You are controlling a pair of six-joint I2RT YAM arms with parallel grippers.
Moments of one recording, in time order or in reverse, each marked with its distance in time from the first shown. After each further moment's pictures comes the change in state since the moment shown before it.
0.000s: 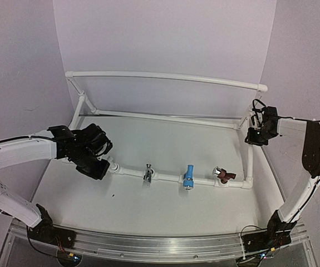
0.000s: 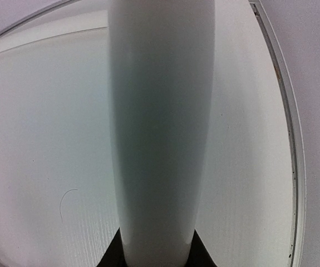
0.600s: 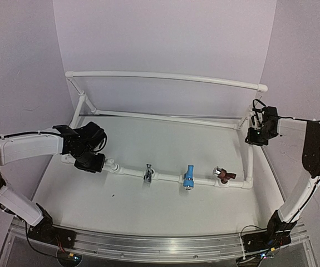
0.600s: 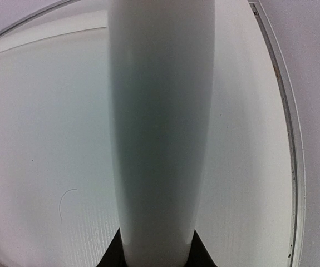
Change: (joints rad) left arm 0.142 0.086 -0.020 0.104 -0.094 -0.047; right arm -0.002 0.000 0.000 0.000 0.000 -0.002
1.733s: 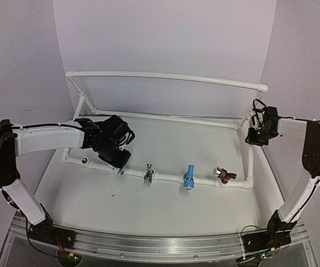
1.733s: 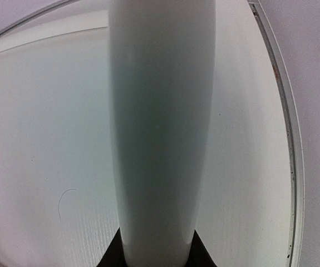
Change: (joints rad) left arm -0.145 0.202 0.241 0.068 0.098 0.201; right arm -0.003 0.000 0.000 0.000 -0.002 -0.005
